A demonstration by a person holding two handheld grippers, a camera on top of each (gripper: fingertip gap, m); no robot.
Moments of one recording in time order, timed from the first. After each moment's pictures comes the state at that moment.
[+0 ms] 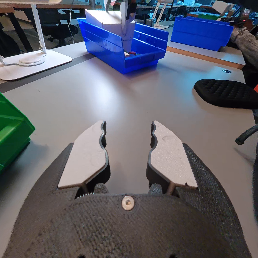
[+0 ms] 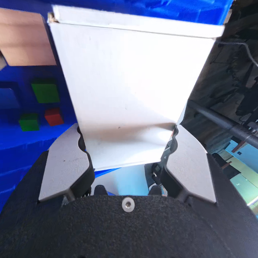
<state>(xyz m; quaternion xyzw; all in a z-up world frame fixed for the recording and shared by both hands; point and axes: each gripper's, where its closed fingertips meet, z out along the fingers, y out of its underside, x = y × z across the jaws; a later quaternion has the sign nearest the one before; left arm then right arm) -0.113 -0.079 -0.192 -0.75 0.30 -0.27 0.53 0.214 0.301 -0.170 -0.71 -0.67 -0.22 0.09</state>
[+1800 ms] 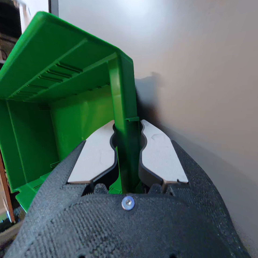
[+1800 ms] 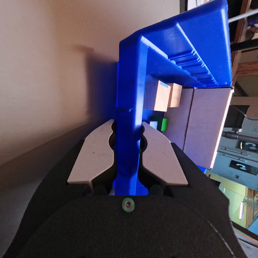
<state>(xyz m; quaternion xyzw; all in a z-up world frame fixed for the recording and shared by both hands) -0.165 0.034 -0.247 -0.76 0.56 0.13 0.31 0.129 0.085 -0.240 -0.64 -0.65 -0.21 0.35</state>
